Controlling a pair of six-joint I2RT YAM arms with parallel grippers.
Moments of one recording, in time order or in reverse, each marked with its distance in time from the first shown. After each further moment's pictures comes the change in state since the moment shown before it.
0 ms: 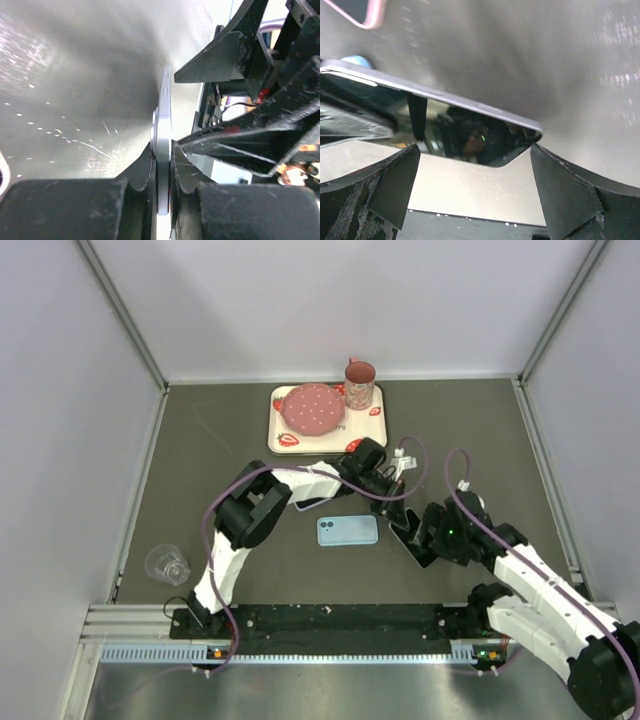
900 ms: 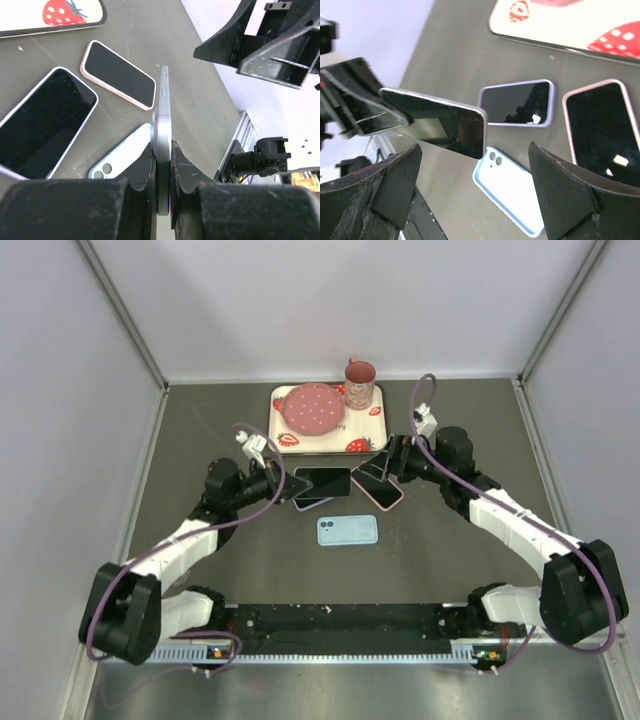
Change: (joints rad) left arm 0.486 -1.006 -0.956 0.552 -0.322 -0.232; right arm -0.020 0.438 0.325 0.777 -0.477 -0.236
